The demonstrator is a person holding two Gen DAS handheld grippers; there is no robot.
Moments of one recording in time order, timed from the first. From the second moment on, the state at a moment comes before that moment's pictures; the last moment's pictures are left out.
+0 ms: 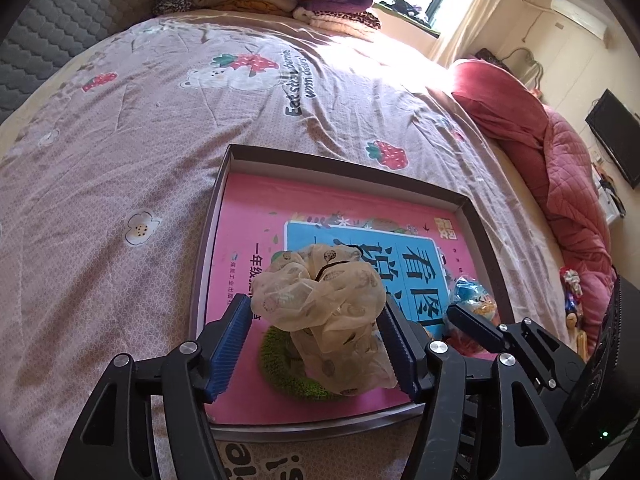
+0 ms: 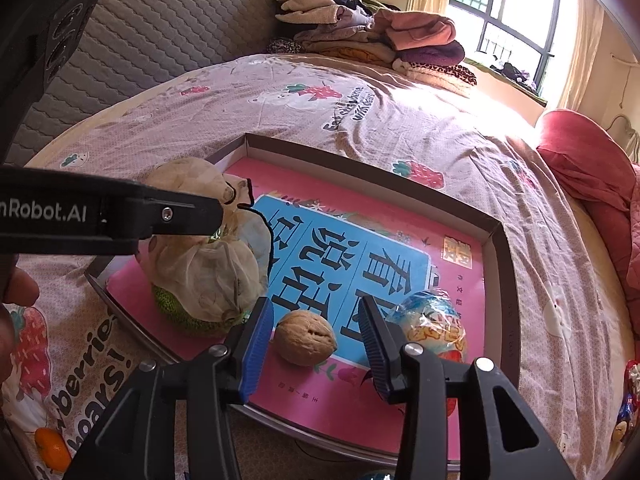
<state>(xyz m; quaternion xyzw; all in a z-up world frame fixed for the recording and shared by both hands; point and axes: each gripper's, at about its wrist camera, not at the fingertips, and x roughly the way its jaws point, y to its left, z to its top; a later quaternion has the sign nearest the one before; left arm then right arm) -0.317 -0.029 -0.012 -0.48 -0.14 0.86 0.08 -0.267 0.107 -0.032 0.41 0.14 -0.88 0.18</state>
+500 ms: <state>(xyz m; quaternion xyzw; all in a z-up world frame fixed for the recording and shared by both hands) -0.304 -0.030 0.020 -0.45 -0.14 0.88 0.08 -0.264 0.122 -0.007 0.38 0.11 -0.90 0.18</state>
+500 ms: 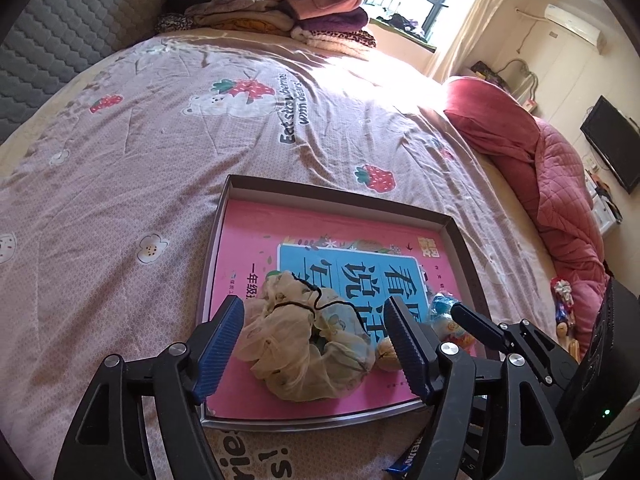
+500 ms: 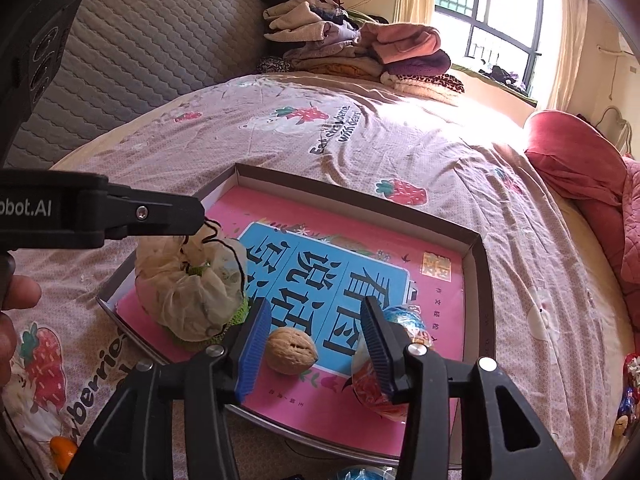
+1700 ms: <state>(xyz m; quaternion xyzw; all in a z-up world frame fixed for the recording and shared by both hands) -0.208 -0.023 0.062 -0.39 -0.07 0.92 0.04 -0.197 0.168 0.072 0.30 0.02 -0.93 0.20</state>
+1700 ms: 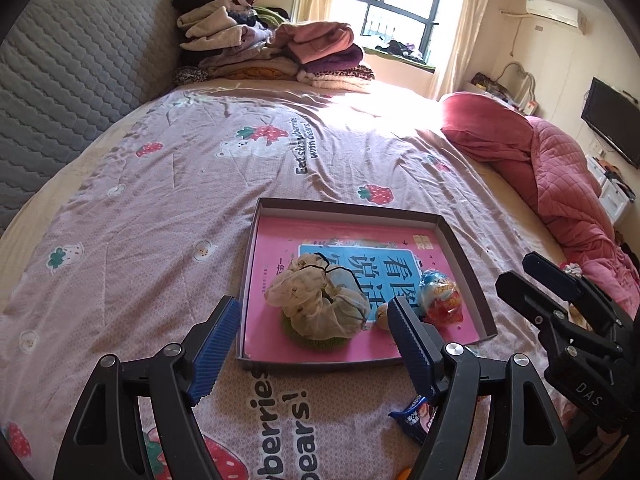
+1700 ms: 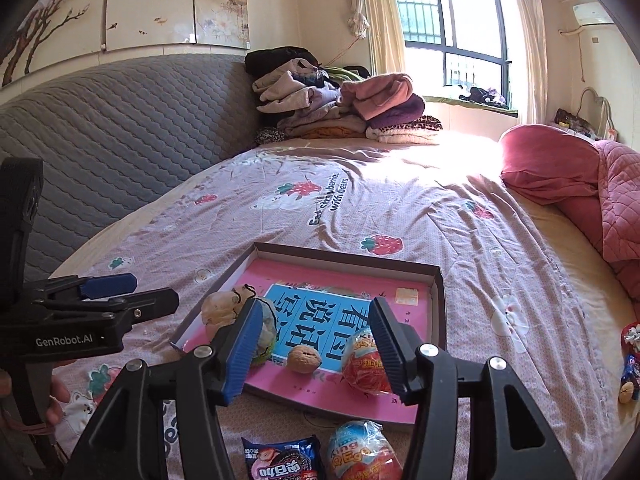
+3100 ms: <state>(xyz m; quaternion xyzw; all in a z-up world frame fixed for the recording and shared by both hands) -0.110 0.011 0.056 -0.38 -0.05 0.92 0.06 -0.124 0.218 0.092 0.28 0.01 -0.94 0.18</state>
